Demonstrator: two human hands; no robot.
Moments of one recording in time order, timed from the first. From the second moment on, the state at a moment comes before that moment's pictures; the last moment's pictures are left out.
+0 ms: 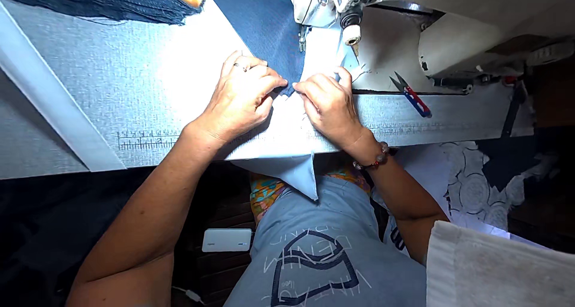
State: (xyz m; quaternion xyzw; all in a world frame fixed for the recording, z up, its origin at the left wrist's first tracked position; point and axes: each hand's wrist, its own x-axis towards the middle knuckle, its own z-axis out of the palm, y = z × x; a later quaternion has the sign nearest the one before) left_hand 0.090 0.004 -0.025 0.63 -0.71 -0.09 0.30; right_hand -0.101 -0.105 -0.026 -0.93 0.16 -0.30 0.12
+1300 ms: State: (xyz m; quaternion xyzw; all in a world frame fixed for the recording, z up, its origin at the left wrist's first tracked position) left_hand 0.091 -0.016 -0.027 0.62 -0.74 -0.05 0.26; right_hand -0.094 -0.105 -0.024 -0.95 0.24 -0.20 0.04
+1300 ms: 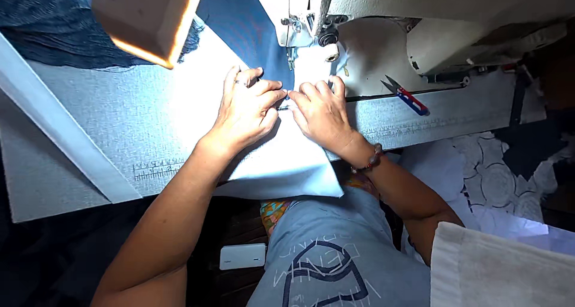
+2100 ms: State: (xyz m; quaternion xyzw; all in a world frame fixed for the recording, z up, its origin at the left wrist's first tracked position) left_hand 0.019 -0.009 0.009 0.74 -0.63 -0.10 0.22; right_hand -0.150 -0.152 -0.007 -0.98 0.02 -0.11 0.16
